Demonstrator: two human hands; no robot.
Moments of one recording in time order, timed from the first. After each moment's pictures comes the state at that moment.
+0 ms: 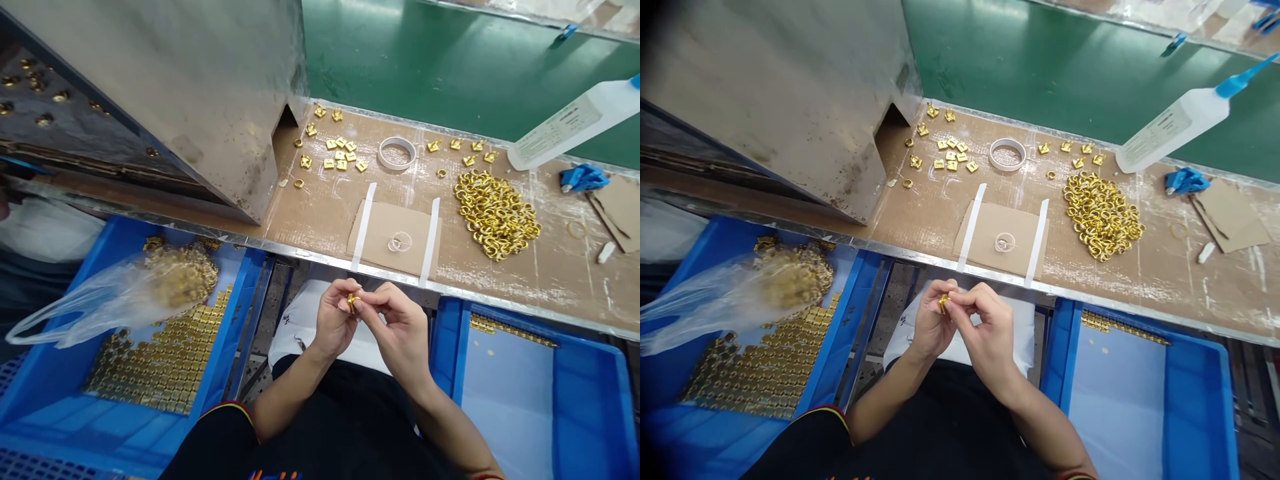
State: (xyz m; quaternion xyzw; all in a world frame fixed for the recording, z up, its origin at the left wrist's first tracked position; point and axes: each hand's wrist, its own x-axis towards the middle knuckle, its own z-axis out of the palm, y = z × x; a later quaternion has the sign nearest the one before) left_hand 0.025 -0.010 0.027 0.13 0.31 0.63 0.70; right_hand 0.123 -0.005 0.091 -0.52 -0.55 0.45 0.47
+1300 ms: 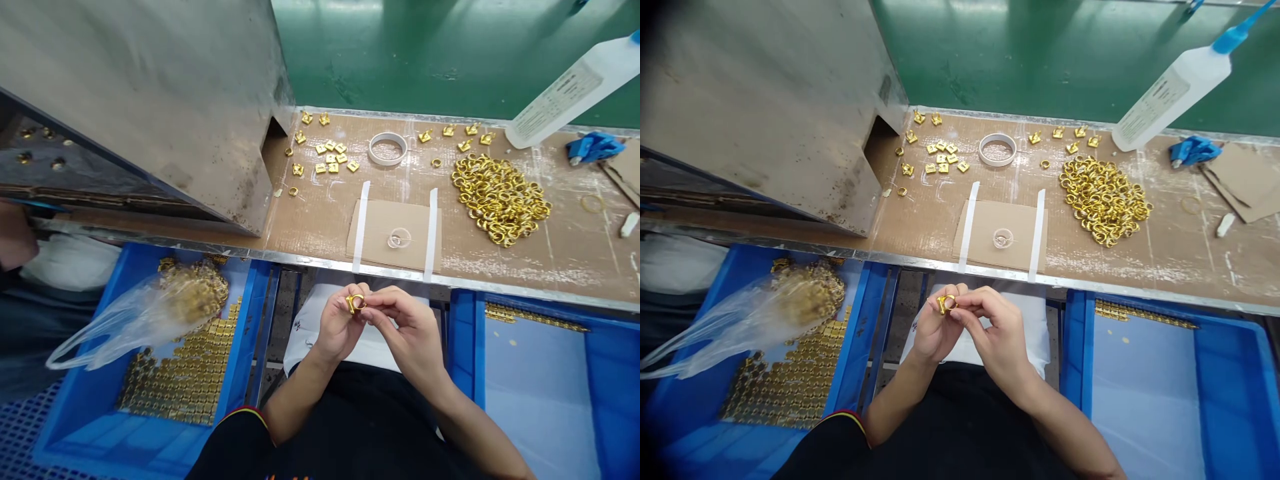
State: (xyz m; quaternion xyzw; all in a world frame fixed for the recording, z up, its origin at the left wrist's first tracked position) left_hand 0.016 -0.005 0.049 0.19 0.29 0.55 0.77; right_hand 0.134 -0.009 0.088 -0.49 -0.56 0.47 0.48
